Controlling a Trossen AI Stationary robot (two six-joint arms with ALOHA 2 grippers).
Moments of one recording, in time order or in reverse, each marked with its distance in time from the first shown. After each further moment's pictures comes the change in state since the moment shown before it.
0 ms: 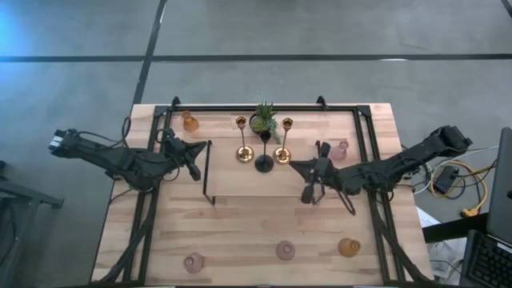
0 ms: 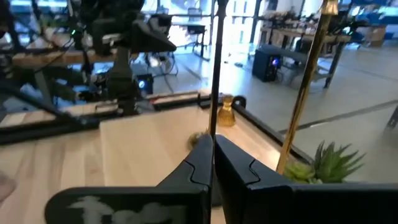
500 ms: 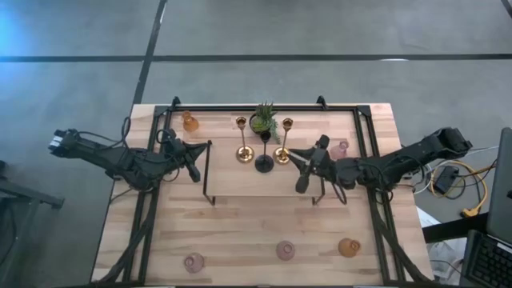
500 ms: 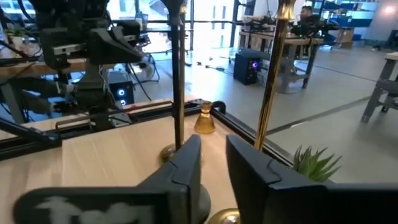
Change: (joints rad) left arm 0.000 -0.002 0.000 0.001 0.036 0.017; right arm -0.095 0.016 0.000 0.041 -0.011 -0.019
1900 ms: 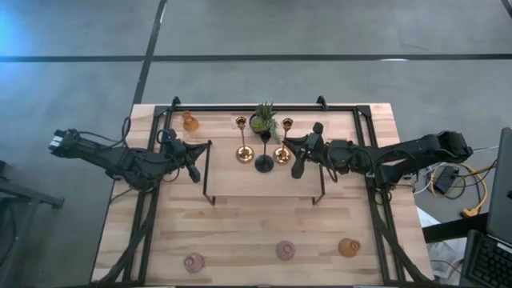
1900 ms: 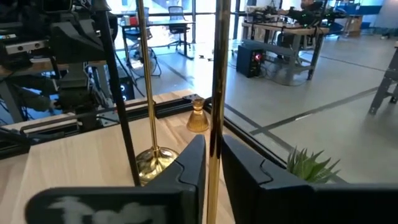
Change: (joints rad) left arm 0.000 0.001 -0.002 0.000 0.007 0.003; right arm -0.208 0.013 0.000 0.005 -0.234 0.005
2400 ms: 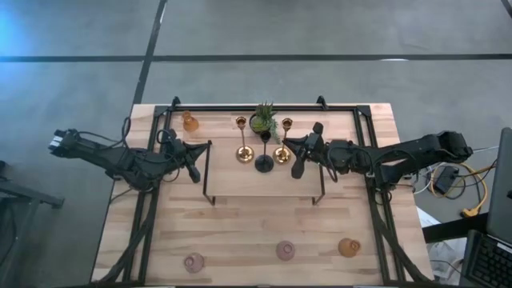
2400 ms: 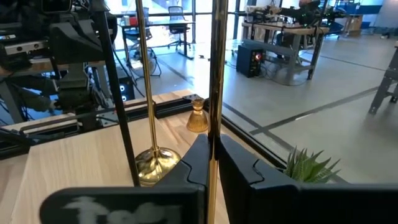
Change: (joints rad) left arm 0.000 0.000 0.000 0.000 0.002 -0.002; right arm -0.002 0.000 0.000 -0.001 -0.001 0.003
